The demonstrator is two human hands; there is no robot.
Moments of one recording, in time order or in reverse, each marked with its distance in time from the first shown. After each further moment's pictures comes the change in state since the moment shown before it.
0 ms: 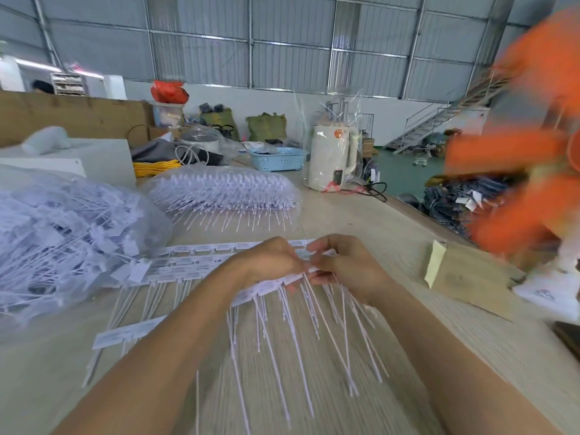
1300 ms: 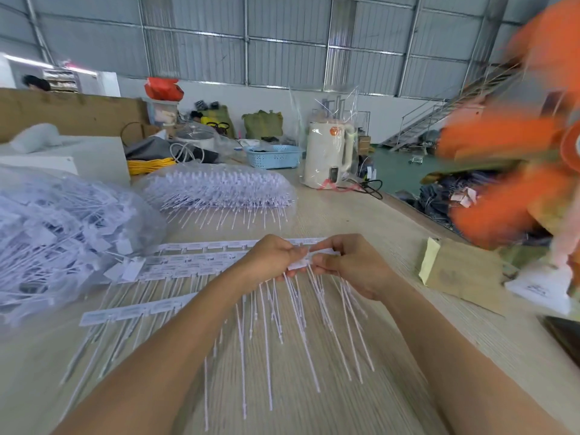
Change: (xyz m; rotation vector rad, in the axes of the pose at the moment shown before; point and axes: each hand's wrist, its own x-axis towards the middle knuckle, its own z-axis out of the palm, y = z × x) left_hand 0.007 -0.004 0.013 -0.118 0.139 0.060; right_hand 0.007 0.011 -0.017 0.032 -0.033 -0.056
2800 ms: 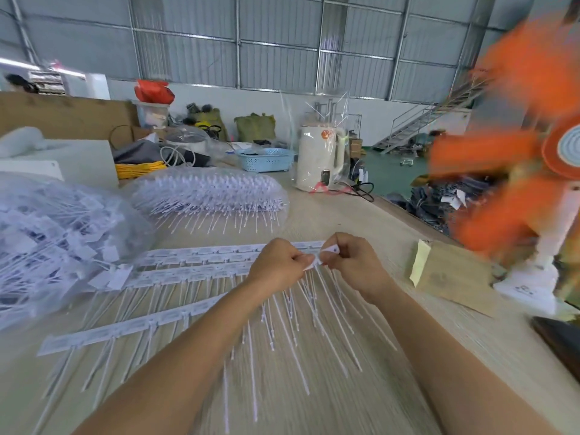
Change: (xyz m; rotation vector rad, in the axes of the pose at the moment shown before) left_hand 0.015 0.002 0.027 0.223 0.163 0.066; right_hand 0.009 0.017 -0.019 -0.210 0.135 -0.232
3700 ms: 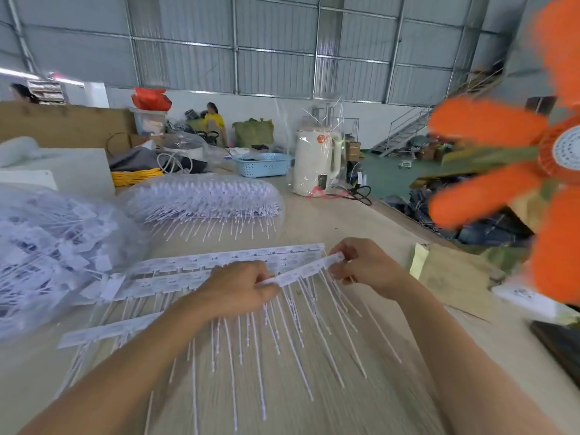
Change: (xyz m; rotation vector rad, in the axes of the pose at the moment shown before) left_hand -0.015 -0.040 -0.039 0.524 -0.151 0.097; right_hand 0.008 -0.004 -0.032 -0.087 -0.131 0.278
